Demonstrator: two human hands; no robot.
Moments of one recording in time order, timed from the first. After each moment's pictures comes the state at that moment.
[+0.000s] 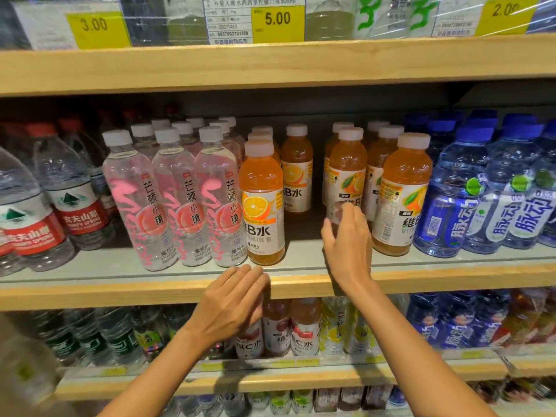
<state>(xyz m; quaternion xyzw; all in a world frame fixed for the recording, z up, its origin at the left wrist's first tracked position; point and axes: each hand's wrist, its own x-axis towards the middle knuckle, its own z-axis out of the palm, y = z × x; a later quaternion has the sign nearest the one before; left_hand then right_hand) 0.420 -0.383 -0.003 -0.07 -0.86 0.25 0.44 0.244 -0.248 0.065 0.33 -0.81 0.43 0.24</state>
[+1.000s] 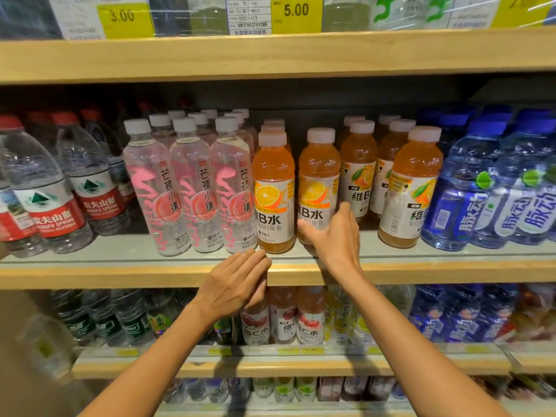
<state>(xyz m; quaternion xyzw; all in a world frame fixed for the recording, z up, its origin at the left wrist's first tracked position) 0.425 -0.392 0.004 -0.05 -0.87 0.26 0.42 0.261 -0.267 0.063 0.28 -0.82 0.49 0.09</state>
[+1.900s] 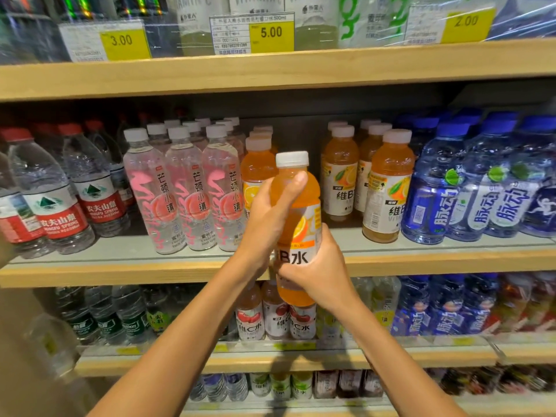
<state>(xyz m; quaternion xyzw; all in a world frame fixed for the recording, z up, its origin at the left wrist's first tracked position) 0.387 -0.276 0.138 0.11 -0.66 -0.64 0.38 0.319 -0.202 0.065 0.41 -0.66 0.63 -0.10</state>
